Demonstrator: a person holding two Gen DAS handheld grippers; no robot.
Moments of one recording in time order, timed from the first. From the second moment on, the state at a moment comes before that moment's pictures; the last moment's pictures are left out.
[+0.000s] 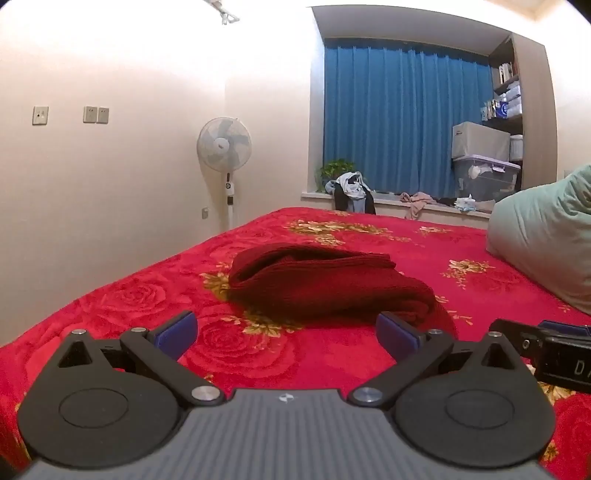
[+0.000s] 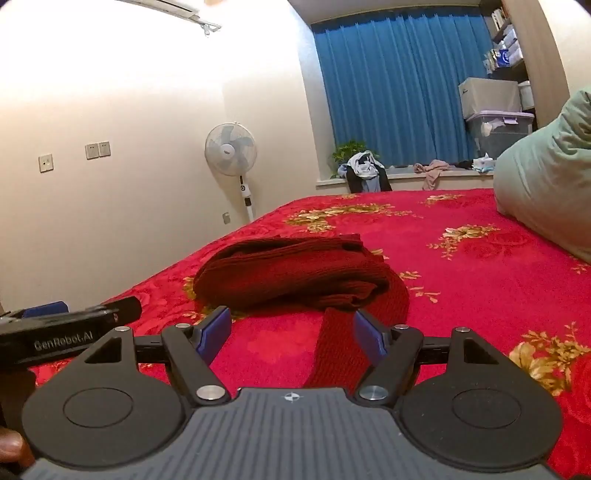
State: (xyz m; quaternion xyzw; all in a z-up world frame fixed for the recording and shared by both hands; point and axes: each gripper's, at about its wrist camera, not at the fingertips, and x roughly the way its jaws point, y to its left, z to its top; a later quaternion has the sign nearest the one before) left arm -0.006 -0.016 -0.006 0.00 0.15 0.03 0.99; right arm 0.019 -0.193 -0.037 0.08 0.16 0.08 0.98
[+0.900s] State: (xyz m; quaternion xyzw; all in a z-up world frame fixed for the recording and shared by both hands) left arm 0.003 -0.010 -0.011 -0.01 0.17 0.04 0.98; right arm 0.017 -0.194 -0.040 0.08 0.16 0.10 0.98
